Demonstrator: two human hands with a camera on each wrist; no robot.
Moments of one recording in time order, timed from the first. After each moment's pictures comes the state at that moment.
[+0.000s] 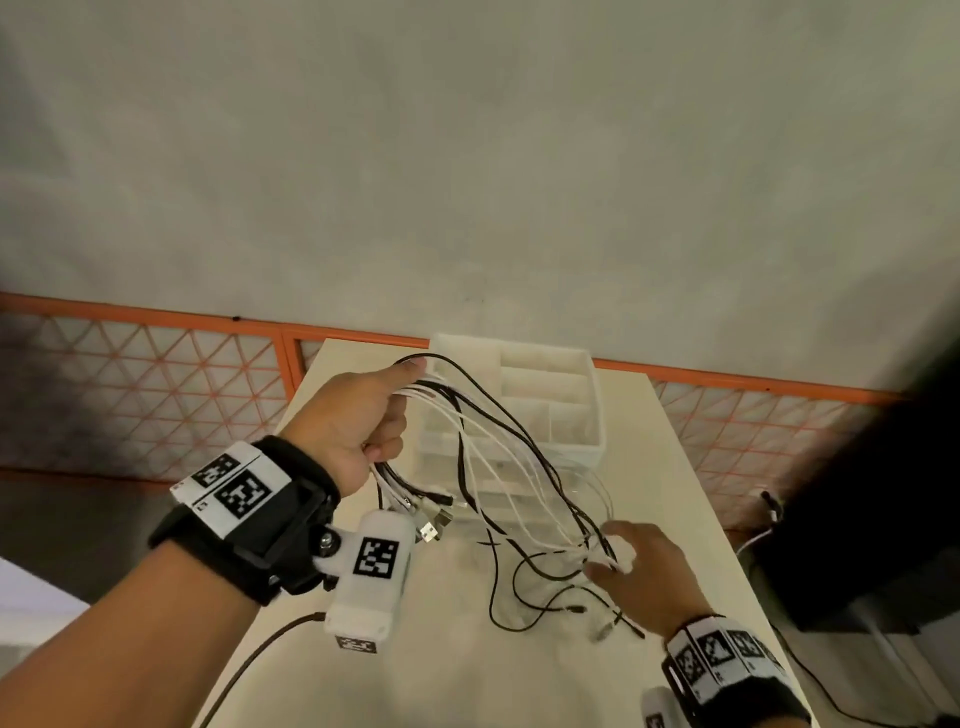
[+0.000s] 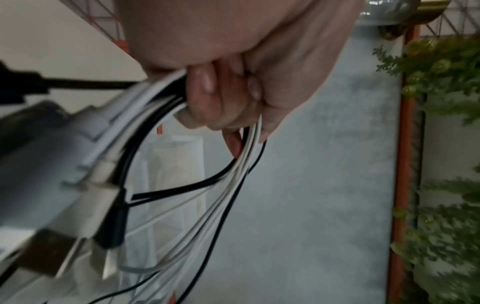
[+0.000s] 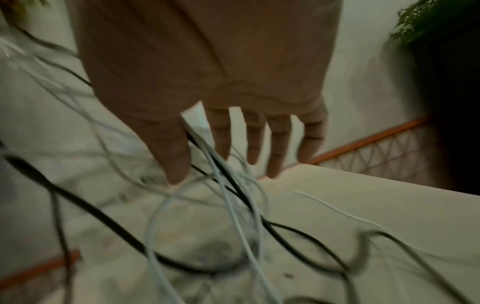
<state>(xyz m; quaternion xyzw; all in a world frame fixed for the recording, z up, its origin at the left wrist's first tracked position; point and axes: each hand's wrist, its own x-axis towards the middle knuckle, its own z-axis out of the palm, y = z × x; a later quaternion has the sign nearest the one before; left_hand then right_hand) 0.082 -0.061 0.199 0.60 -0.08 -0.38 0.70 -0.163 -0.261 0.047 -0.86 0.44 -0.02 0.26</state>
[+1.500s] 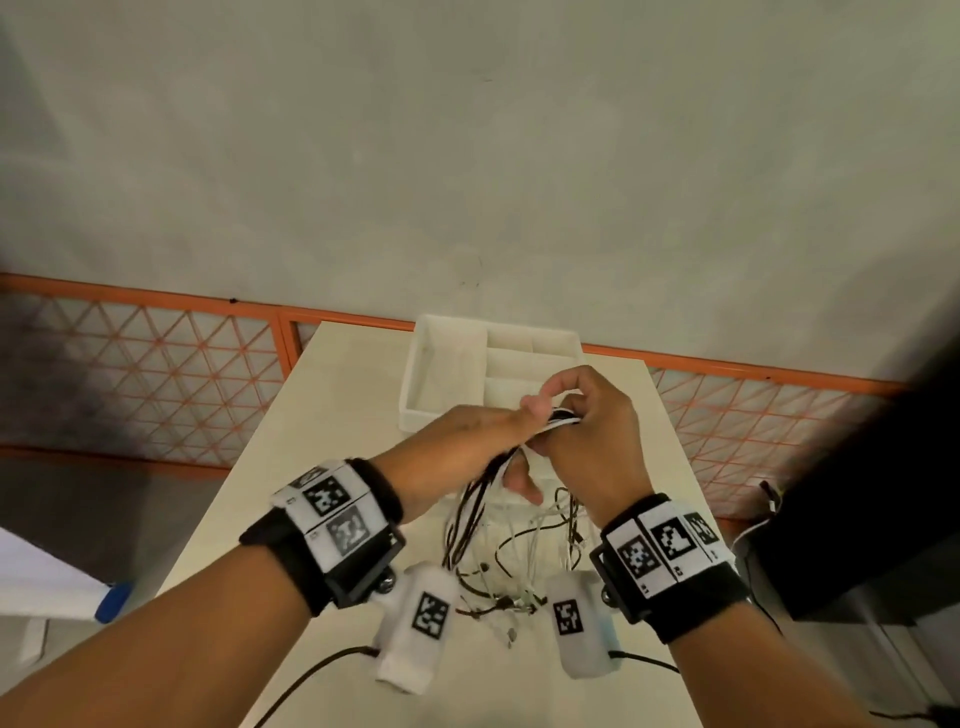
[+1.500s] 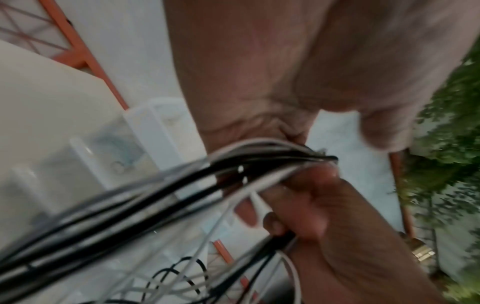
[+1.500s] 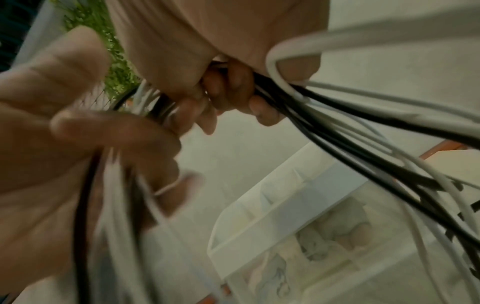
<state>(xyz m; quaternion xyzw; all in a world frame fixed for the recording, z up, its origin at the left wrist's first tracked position) 0.005 -0.097 0.182 0.64 -0.42 -0.43 0.48 -0.090 -0.225 0.163 -0.77 0.31 -0.31 0.47</state>
